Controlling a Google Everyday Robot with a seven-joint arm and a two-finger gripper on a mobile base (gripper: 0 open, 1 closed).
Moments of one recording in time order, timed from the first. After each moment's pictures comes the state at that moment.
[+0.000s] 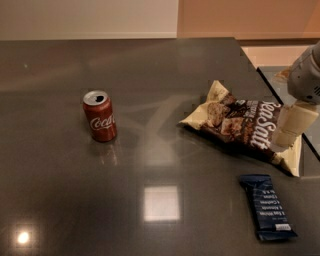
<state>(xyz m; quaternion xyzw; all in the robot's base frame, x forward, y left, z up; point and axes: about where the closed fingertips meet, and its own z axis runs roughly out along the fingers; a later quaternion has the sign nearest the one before) 0.485 -0.254 0.916 -0.59 0.79 -0.02 0.17</state>
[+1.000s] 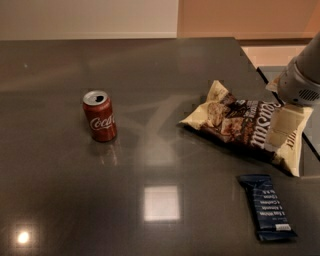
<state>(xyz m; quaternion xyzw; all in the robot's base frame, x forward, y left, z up) 0.512 -0.267 0.878 -0.59 0.80 -0.01 0.13</state>
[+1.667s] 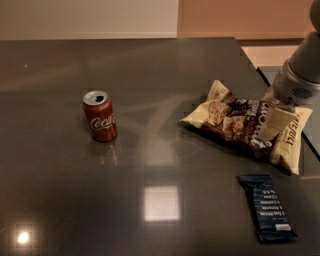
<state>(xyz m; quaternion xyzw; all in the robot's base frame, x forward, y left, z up) 0.523 -0.271 0.865 -0.58 0.81 0.00 0.11</state>
